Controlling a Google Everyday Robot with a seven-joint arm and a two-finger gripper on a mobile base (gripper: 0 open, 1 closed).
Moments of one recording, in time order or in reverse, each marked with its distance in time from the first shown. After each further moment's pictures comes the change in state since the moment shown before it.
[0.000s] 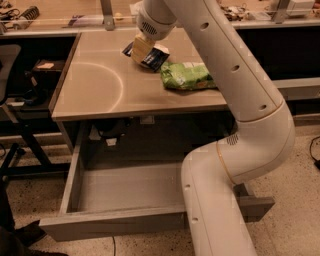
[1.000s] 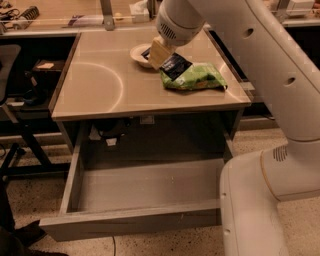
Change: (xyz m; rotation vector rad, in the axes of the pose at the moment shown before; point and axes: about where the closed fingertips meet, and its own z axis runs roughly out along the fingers) arm 0.054 0.018 -0.075 0.094 0.067 0.173
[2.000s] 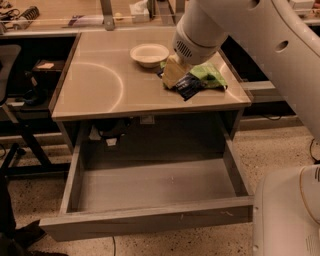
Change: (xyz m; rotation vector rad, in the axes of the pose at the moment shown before) arm 0.057 0.017 -0.012 -0.039 0.089 0.102
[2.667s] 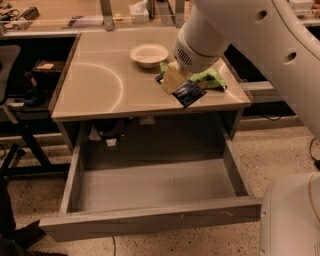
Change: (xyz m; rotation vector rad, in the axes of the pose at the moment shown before) arm 0.010 0.013 -0.001 -0.013 -0.010 0.019
